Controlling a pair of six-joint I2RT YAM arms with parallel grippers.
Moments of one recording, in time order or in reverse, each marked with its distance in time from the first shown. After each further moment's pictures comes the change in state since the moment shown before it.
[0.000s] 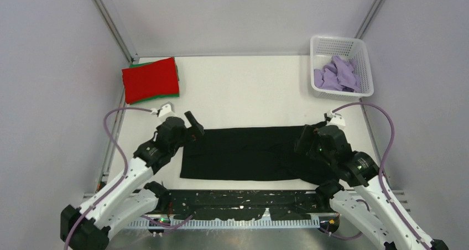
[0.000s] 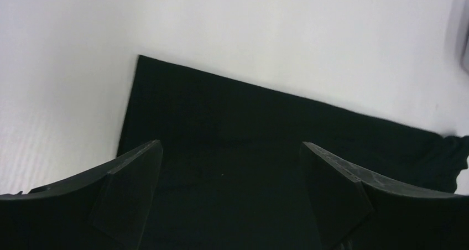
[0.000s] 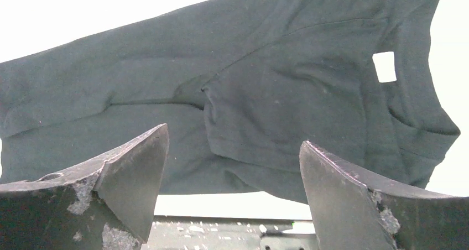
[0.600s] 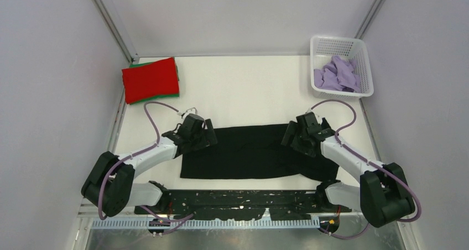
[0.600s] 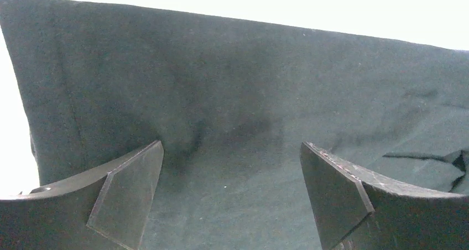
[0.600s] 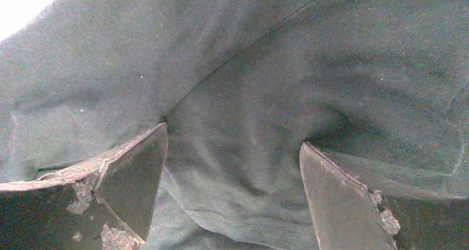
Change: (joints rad) left arm -0.001 0.499 -0.012 0.226 0.249 0.042; right arm -0.175 0.618 -0.201 0.494 -0.185 0.065
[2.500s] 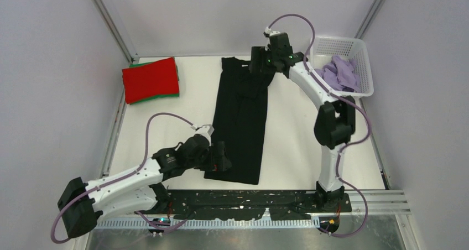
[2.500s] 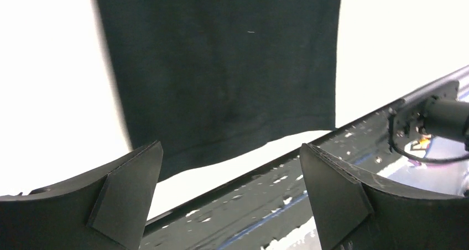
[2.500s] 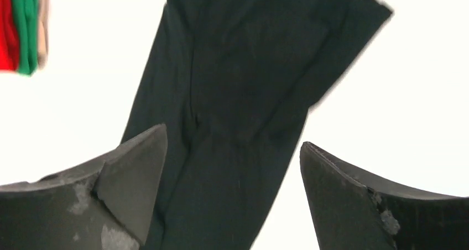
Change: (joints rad) left arm -0.370 -0.378 -0.054 -0.198 0.080 -0.067; right arm 0.033 0.825 1.302 -0.031 -0.143 -0.464
